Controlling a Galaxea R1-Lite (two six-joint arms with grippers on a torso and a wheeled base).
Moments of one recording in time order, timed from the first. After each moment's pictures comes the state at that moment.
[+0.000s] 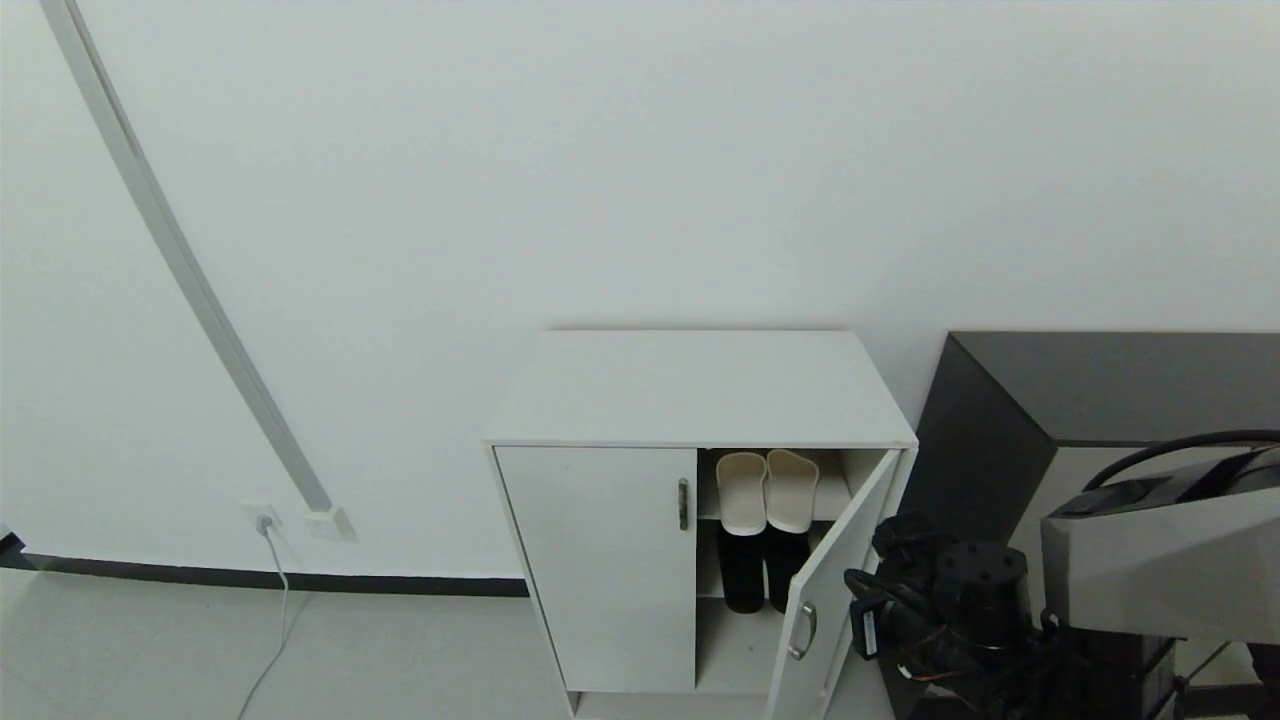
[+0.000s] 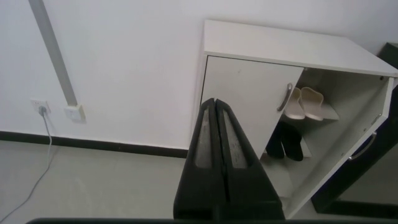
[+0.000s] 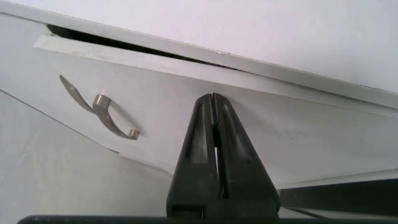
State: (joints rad) left arm 0.00 0.00 0.00 0.00 0.05 -0.10; right arm 0.52 2.31 -0.39 -1.53 -0.16 0.08
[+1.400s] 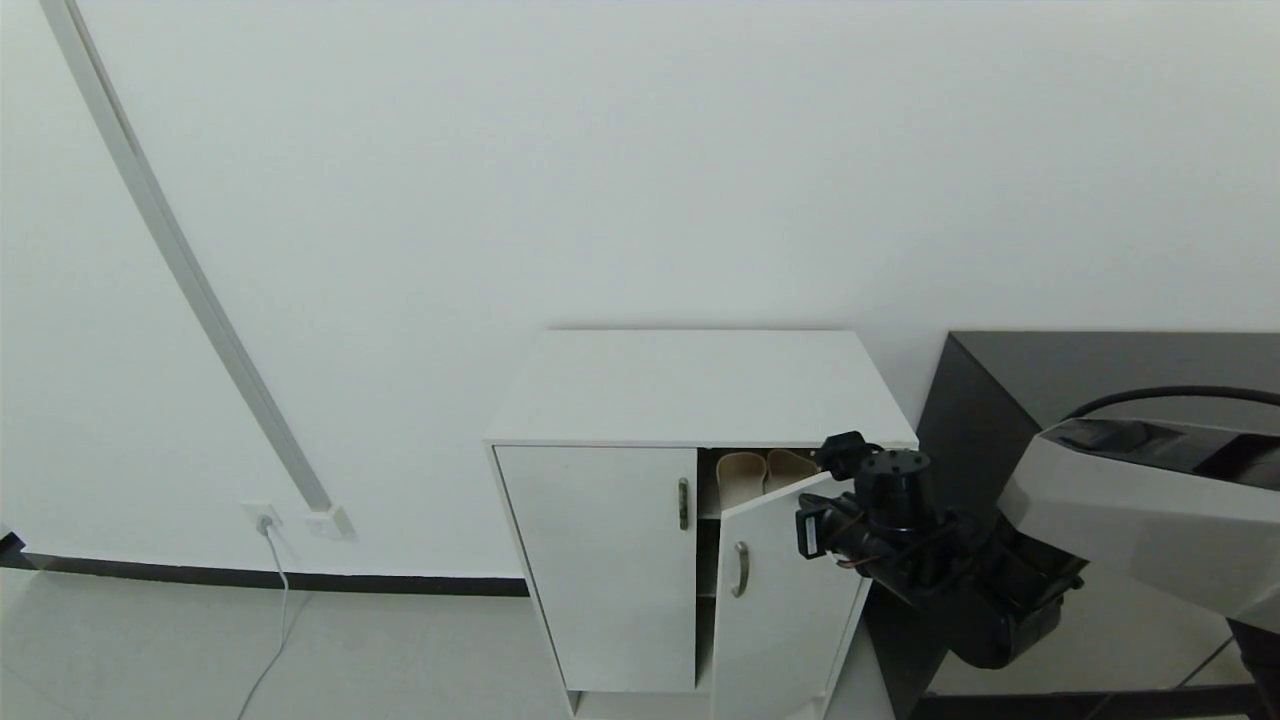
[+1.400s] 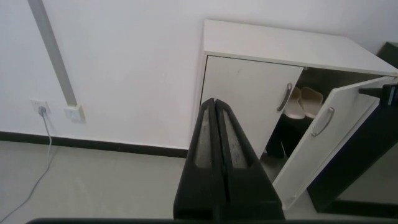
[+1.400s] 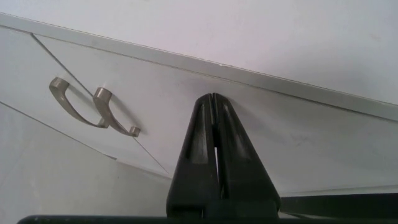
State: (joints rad) left arm 0.00 0.00 0.00 0.00 0.05 -0.10; right arm 0.49 2.33 -0.90 -1.09 -0.15 0.08
